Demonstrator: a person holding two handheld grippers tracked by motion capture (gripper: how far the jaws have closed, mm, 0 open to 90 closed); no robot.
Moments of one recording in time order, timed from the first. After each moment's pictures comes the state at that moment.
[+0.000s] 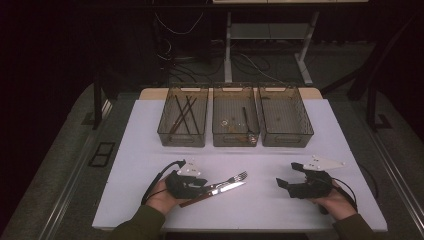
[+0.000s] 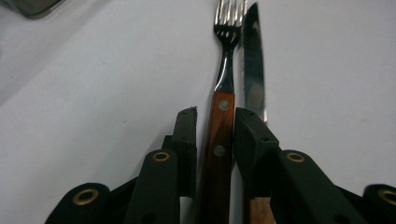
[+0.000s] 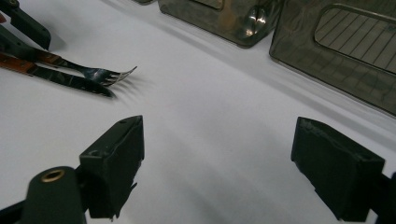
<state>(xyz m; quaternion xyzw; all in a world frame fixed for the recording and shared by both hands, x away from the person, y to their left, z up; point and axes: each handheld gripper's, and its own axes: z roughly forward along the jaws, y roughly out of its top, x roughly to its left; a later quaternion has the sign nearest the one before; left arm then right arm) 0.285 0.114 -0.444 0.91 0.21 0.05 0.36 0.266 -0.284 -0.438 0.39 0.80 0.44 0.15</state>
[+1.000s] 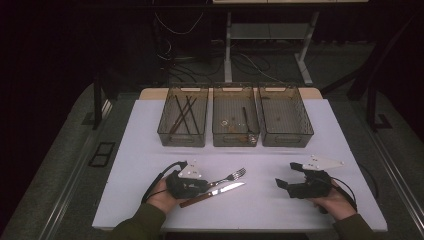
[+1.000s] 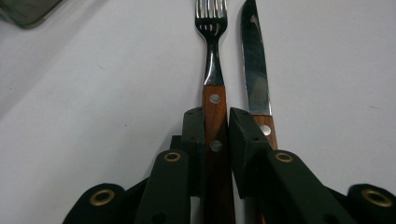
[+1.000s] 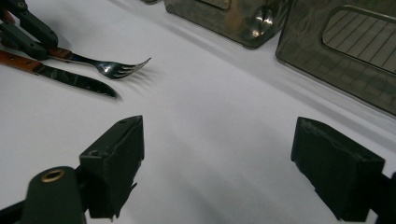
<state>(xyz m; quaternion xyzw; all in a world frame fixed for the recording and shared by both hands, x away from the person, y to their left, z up) 0.287 0.114 -0.442 0.91 0.18 0.06 0.37 0.268 -0.283 -0.438 0.38 0.80 0.44 0.14</state>
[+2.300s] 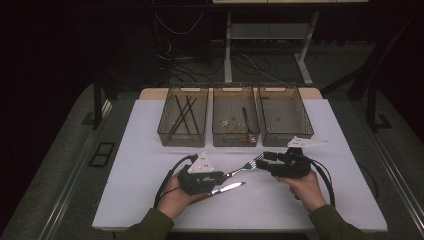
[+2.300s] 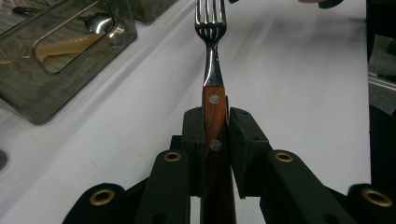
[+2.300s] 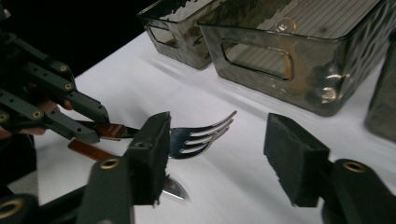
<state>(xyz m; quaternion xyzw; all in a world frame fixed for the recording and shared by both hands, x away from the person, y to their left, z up) 0.278 0.077 -0.406 0.88 0.19 0.08 0.43 0.311 -0.239 -0.418 0.40 0.75 0.53 0.01</state>
